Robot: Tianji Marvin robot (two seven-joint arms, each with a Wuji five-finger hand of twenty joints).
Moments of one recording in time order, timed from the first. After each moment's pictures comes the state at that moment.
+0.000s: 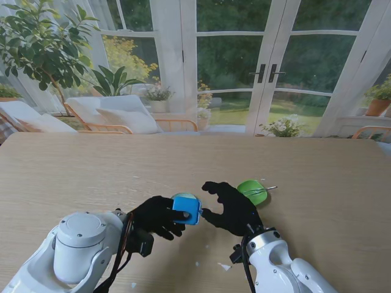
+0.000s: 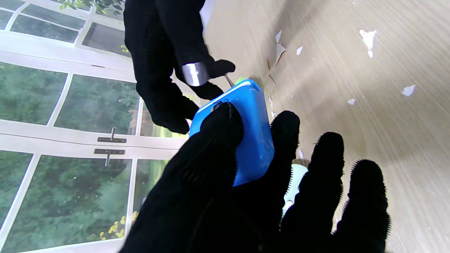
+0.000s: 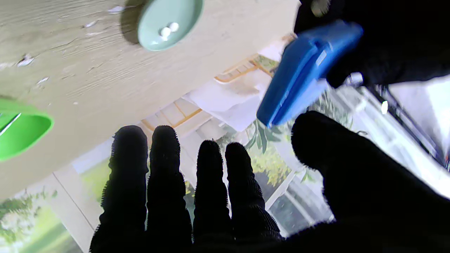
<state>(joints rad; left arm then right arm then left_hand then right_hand) 1.73 -1.17 -1.25 -2.09 -0.32 0.82 -0.15 -1.88 -1.11 1.14 -2.01 -0.64 0.15 -0.16 1.19 -0.33 0.27 -0.12 0.49 0.46 0.83 0.56 0.83 0.42 0.57 0.80 0.57 0.51 0.22 1.02 0.15 0.53 0.29 1.13 0.38 -0.44 0.84 -0.06 0.40 0.07 0.33 0.74 0.38 0.02 0.73 0.37 0.46 0.12 0.69 0.45 0.35 0.12 1.19 0.70</state>
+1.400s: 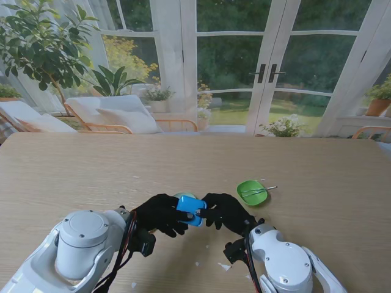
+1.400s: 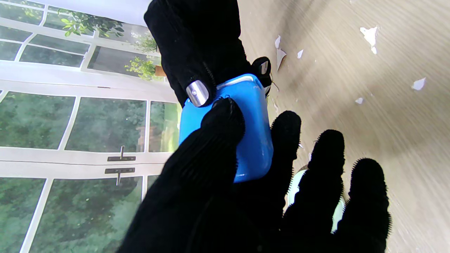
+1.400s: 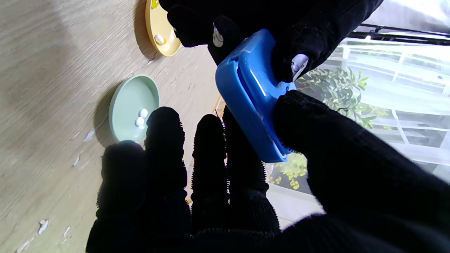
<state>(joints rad) 1.70 -1.14 -1.22 -2.07 -0.27 0.75 -0.21 -1.83 -1.14 1.19 -1.99 0.01 0.25 0.01 1.19 -0.37 0.30 -0.12 0.56 0.45 0.78 0.54 0.84 0.43 0.54 0.80 0.59 0.51 0.23 1.02 0.17 0.54 0.30 1.15 0.51 -0.64 0.91 -0.10 0.77 -0.01 0.88 0.56 0.74 0.01 0.99 0.66 0.72 0.11 1.13 0.64 0.50 0.10 1.58 0.72</state>
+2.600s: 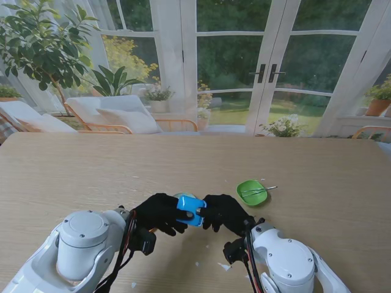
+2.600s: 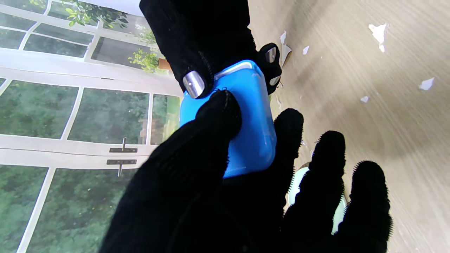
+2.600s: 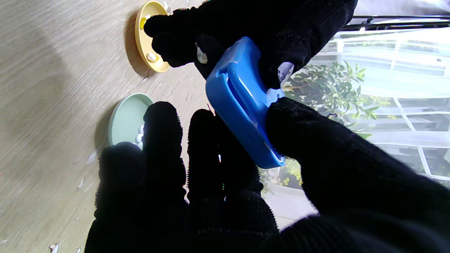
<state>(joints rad) 1.70 -1.15 -1.22 -2.07 -0.29 0.75 -0.17 -1.83 -1.15 1.20 -2.01 0.12 0.31 0.03 1.09 -0.47 0.47 -0.15 0.71 0.43 0.68 0.47 0.88 0.44 0.54 0.79 0.58 0.52 0.23 1.00 0.14 0.55 0.30 1.15 0.52 -0.62 0.96 -0.12 0.79 0.08 0.89 0.47 0.80 0.06 0.85 0.54 0.77 0.13 1.07 0.59 0.53 0.12 1.58 0.73</state>
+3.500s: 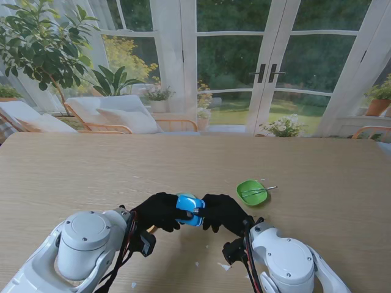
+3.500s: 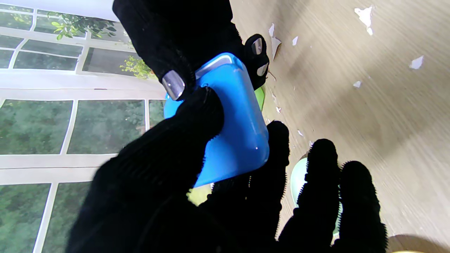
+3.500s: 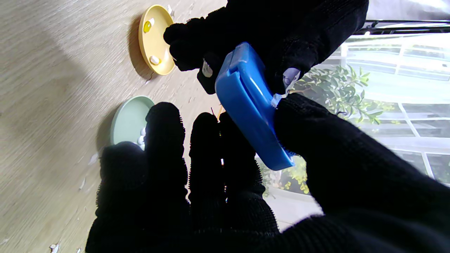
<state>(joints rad) 1.70 -1.13 -1.21 -2.07 -0.20 0.73 -0.21 -1.83 -1.15 1.20 -2.02 0.10 0.34 0.04 0.91 -0.53 0.65 -0.16 0.52 0.39 0.97 0.62 0.69 0.38 0.77 0.94 0.33 0.52 0.76 0.93 -0.07 0.51 0.99 0.78 0.51 -0.62 0.91 -0.14 0.73 0.06 1.00 0.71 0.76 0.04 0.96 0.60 0.77 0.11 1.10 0.60 0.53 0.10 1.59 0.73</state>
